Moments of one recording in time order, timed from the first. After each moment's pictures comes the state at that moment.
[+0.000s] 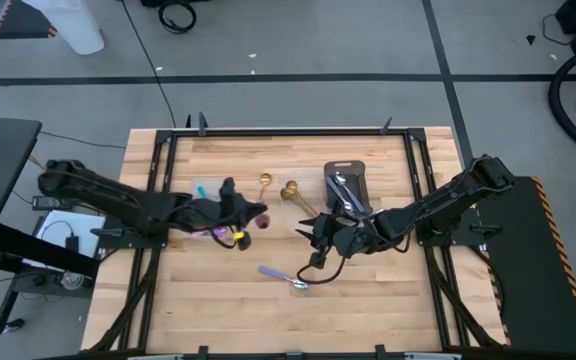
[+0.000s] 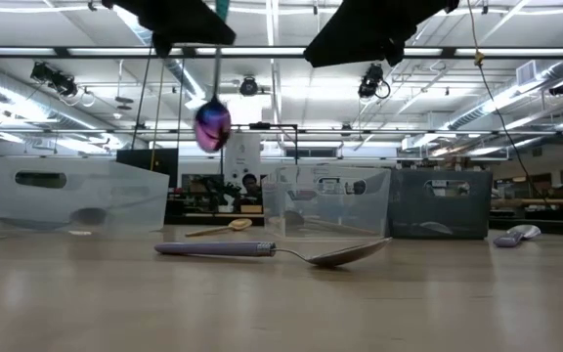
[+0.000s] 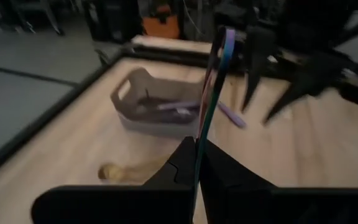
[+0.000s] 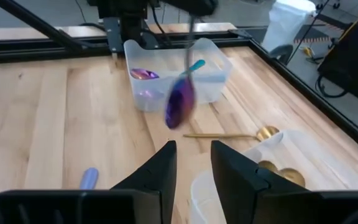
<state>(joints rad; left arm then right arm) -0.25 1.17 0.78 0.03 -0.54 -0.21 0.37 1.54 0.97 0.04 0.68 0.26</state>
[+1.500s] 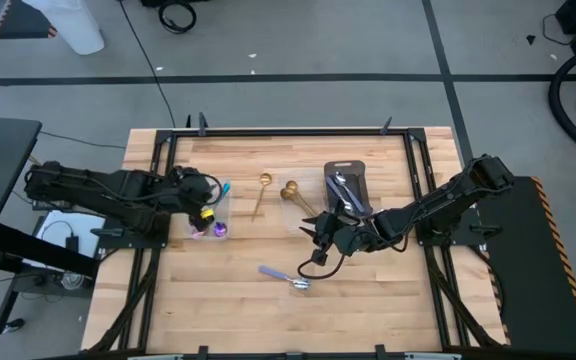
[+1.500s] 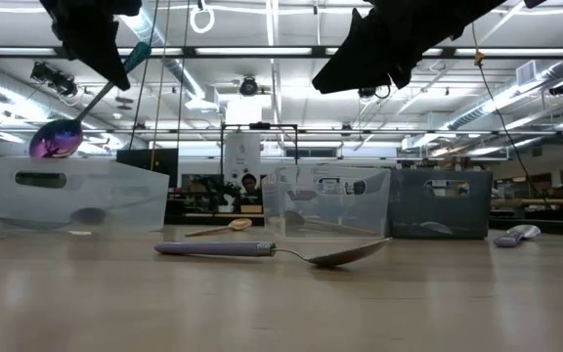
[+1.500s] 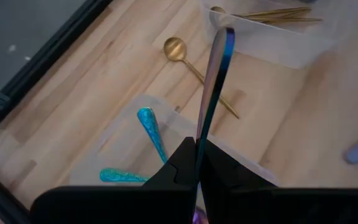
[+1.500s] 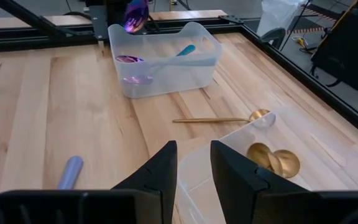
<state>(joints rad) -0.17 0.97 0.96 -1.04 -0.51 -0.62 0.35 1.54 0.88 0.10 0.69 0.29</state>
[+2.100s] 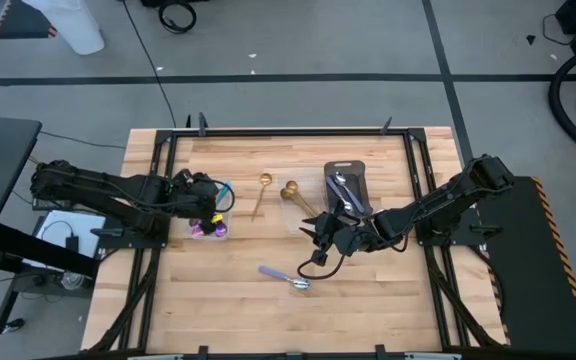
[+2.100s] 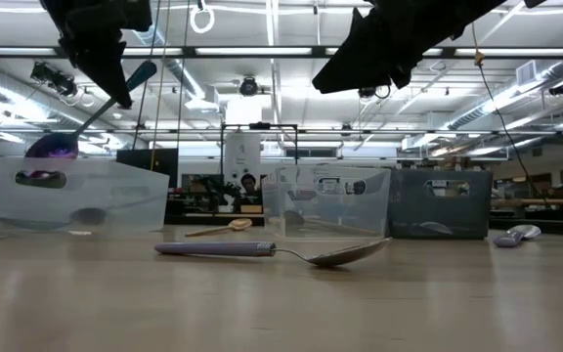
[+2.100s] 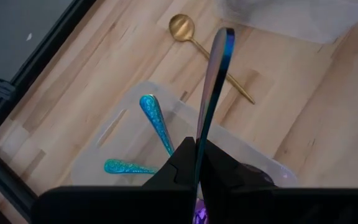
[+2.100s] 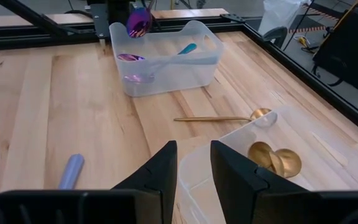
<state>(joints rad) -0.17 1.08 0.96 -1.05 -0.53 -0.64 0.35 1.54 0.88 0.10 0.68 0.29</state>
